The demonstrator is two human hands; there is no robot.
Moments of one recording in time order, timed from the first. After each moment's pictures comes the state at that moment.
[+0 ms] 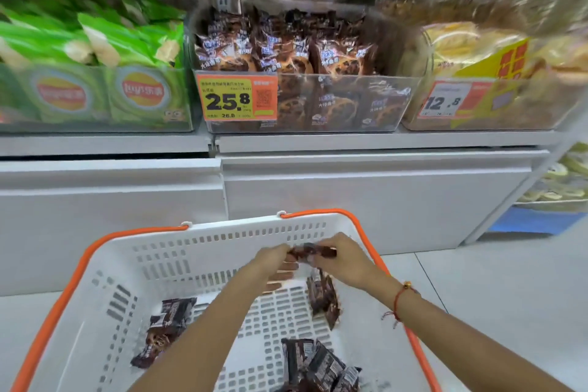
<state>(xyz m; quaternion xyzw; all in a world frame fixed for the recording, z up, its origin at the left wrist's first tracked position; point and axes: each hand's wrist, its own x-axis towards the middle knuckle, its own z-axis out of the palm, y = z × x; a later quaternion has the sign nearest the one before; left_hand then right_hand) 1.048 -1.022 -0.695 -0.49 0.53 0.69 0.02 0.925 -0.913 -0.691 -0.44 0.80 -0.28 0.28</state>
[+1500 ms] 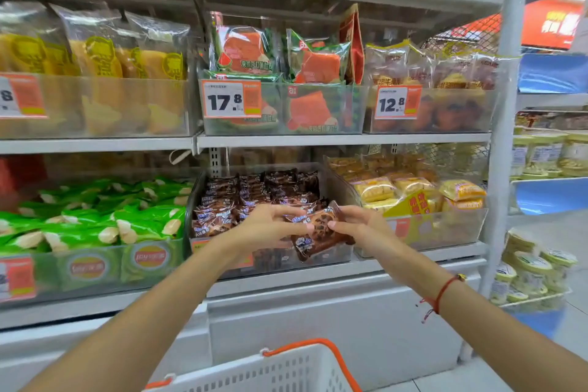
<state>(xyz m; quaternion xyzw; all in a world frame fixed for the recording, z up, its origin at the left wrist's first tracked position) 1.013 -1.044 -0.410 -0.18 0.79 0.57 -0.16 0.885 -0.897 -0.420 -0.36 0.70 -0.59 0.21</state>
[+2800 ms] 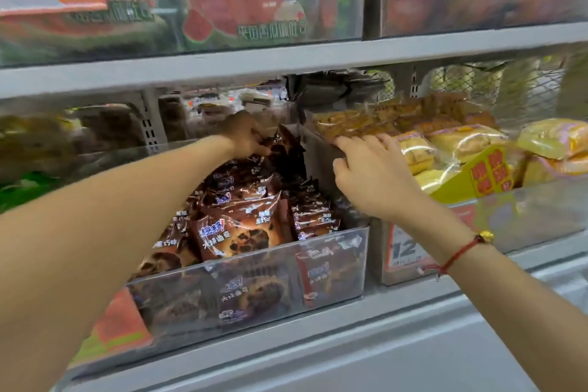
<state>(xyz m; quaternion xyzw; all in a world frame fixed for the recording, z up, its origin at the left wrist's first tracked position) 0.787 -1.206 -0.400 -0.25 0.95 0.11 -0.18 0.722 -1.001 -0.444 -0.45 0.84 -0.19 -0.22</state>
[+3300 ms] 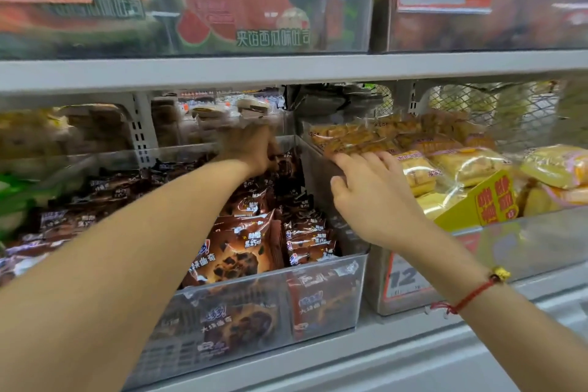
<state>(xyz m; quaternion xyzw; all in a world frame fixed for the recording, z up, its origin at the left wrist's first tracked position) 0.753 -1.209 -0.422 -0.25 0.94 0.00 -0.23 0.722 -1.000 -0.447 -0.46 0.83 -0.20 -0.23</state>
